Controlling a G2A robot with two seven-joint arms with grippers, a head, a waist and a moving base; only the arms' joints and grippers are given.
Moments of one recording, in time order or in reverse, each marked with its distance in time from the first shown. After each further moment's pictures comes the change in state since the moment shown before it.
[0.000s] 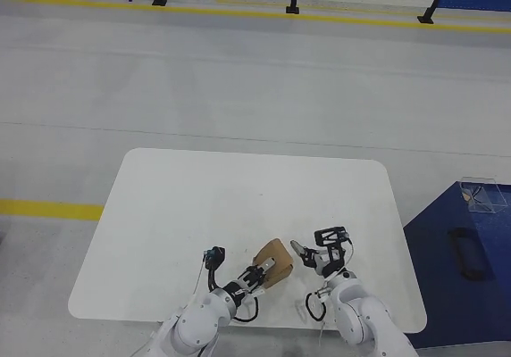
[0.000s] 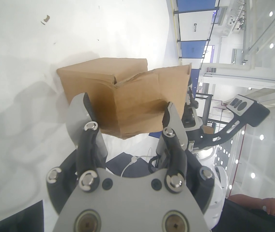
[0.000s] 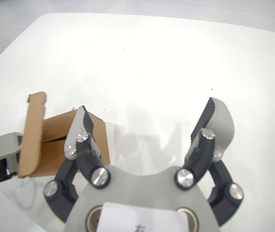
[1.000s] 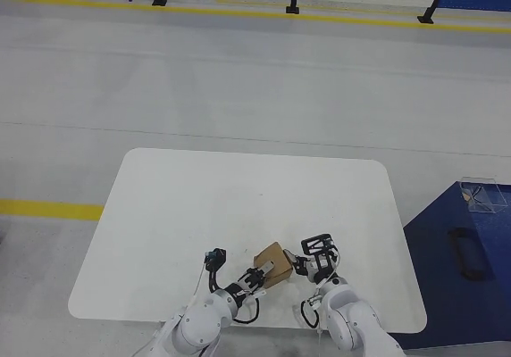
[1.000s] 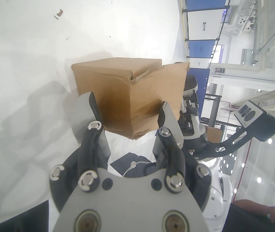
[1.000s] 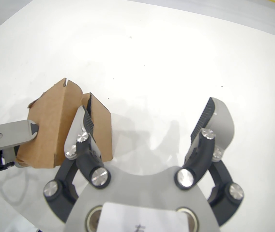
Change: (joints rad) left arm -0.011 0.003 0.019 0.012 0.011 0.032 0.009; right arm 0.011 -0.007 -0.060 0.046 -0.095 0.014 0.007
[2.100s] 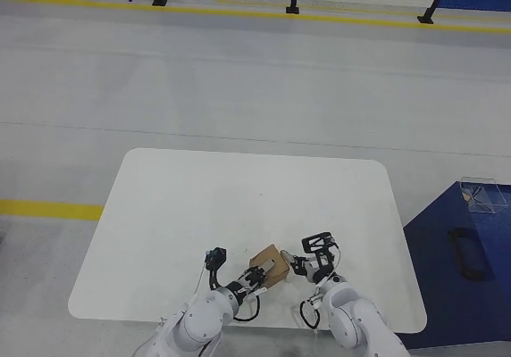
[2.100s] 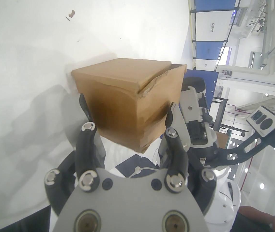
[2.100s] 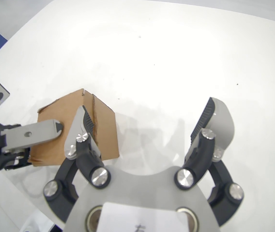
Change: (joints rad) left arm -0.025 -0.001 0.008 0.023 -0.012 0.033 0.015; right arm 0.009 -0.002 0.010 0.006 0.053 -0.057 0.046
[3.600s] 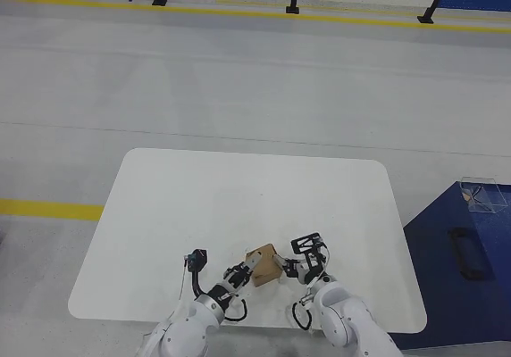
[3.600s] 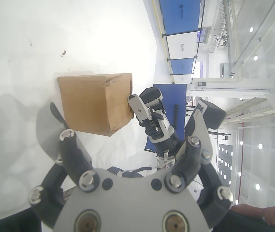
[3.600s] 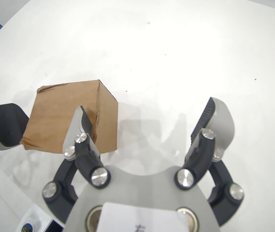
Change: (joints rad) left arm 0.145 0.033 -0.087 -0.153 0.041 -0.162 0.097; right arm 0.032 -0.012 -0.046 0.016 0.021 0.029 0.032
